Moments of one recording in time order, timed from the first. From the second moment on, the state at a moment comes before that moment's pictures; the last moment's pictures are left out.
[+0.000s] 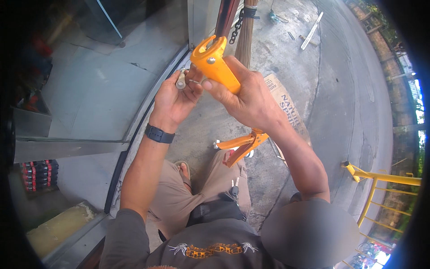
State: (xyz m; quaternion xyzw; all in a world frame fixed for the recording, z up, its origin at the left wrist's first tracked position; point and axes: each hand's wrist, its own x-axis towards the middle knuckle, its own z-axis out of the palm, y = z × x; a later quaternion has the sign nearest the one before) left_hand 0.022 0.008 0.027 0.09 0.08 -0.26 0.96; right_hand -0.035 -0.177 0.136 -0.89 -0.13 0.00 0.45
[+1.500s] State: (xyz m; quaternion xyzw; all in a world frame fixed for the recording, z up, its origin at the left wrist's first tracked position) left_hand 0.010 -0.018 0.029 0.26 0.11 -0.13 0.95; right_hand -0.026 -0.161 0.115 -0.92 -0.20 -0.09 0.31
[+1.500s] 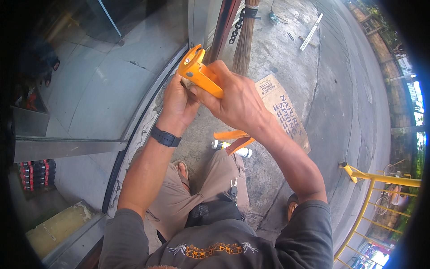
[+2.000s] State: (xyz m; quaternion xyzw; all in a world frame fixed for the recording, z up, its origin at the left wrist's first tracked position) left_hand 0.013 -0.010 0.034 0.28 0.09 -0.20 0.94; right_hand -0.029 -0.168 0.139 -0.91 -0.11 0.04 0.40
